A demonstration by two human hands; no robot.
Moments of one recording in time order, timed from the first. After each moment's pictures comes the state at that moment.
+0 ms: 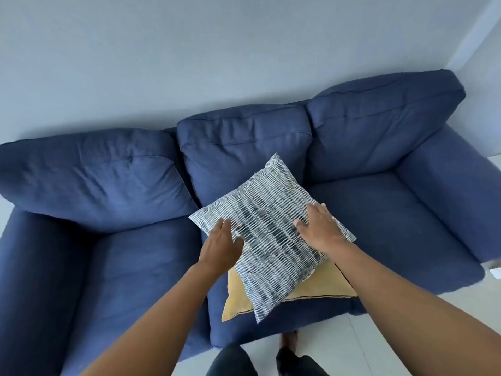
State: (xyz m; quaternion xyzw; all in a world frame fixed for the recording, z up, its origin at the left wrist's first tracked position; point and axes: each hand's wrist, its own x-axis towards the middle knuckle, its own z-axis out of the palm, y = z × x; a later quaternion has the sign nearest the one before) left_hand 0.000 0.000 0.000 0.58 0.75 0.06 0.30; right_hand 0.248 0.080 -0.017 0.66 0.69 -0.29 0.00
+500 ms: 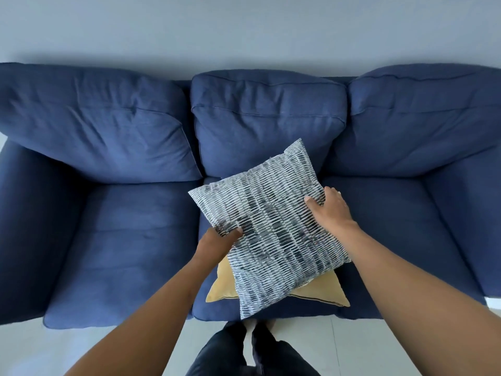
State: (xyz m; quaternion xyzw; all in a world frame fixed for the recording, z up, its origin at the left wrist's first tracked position) left_hand -0.013 0.017 -0.062 0.26 0.79 0.24 0.51; right_hand 0.240 0.177 -0.047 0.68 0.64 -0.36 0.00
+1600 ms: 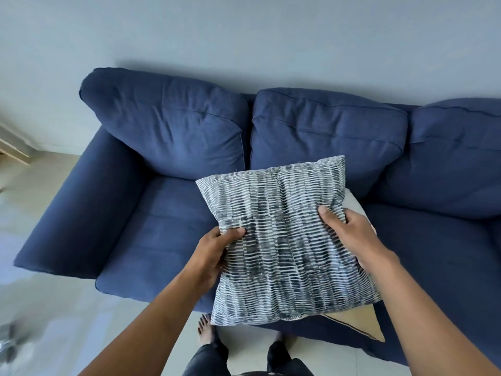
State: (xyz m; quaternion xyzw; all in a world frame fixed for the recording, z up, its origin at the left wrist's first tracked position) left_hand -0.061 -0.068 0.006 0.05 0.63 0.51 0.58; right_hand 0.188 0.114 0.024 0.55 0.56 -0.60 -0.16
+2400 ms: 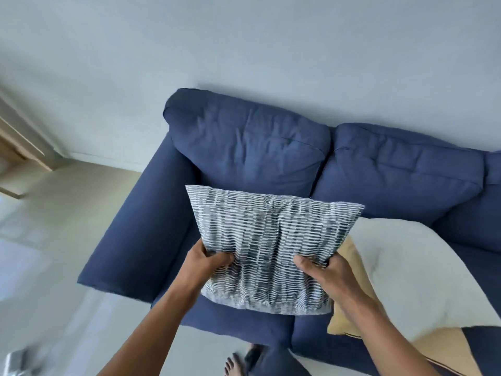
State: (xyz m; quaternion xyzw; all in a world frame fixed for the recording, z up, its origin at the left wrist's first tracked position) left_hand -0.369 -0.246 0.019 0.17 0.69 0.51 0.49; right_hand -0.111 -0.096 0.021 0.49 0.60 -0.61 -0.15
